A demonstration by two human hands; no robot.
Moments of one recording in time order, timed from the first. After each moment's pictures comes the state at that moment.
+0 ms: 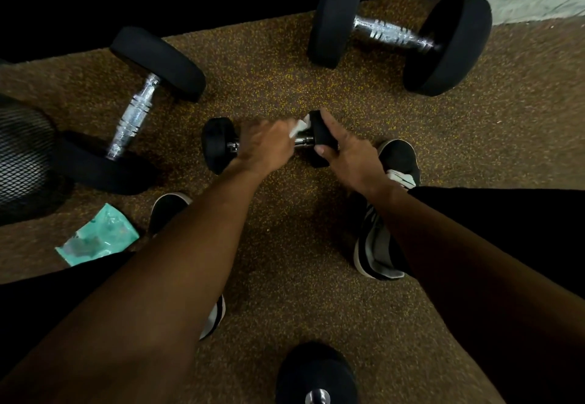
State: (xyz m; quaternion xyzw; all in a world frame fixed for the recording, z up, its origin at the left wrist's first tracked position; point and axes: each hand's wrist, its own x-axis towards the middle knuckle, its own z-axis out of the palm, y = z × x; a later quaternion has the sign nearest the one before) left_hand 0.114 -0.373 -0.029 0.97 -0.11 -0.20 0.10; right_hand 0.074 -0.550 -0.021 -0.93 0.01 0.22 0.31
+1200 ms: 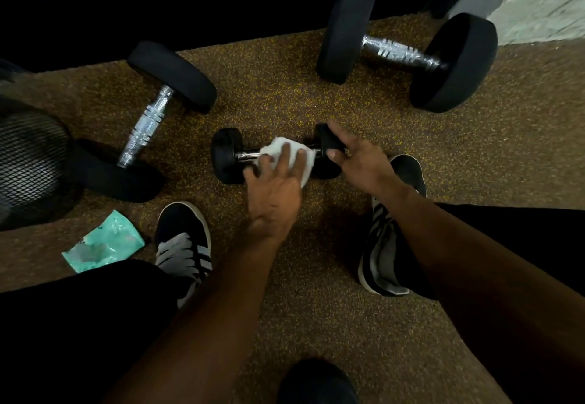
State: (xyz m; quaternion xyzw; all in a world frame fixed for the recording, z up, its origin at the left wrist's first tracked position) left_hand 0.041 -0.374 -0.027 0.98 -0.10 -0.18 -0.03; right_hand 0.095 -0.558 -0.020 -0.90 0.04 0.29 0.32
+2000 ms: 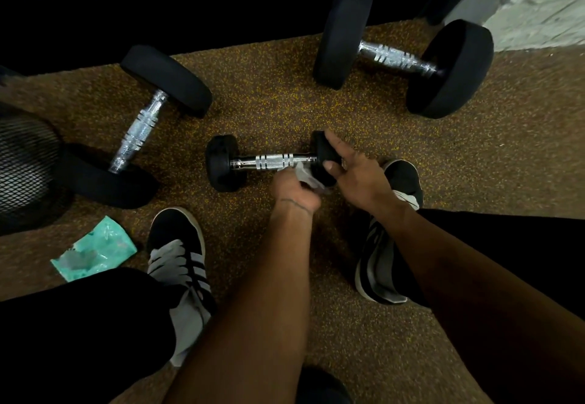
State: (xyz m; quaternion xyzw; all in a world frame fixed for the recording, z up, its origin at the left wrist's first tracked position) left_hand 0.081 -0.434 -0.025 0.30 0.57 -0.21 0.73; right_hand 0.079 -0.556 -0.021 -0.91 0.02 0.26 0.31
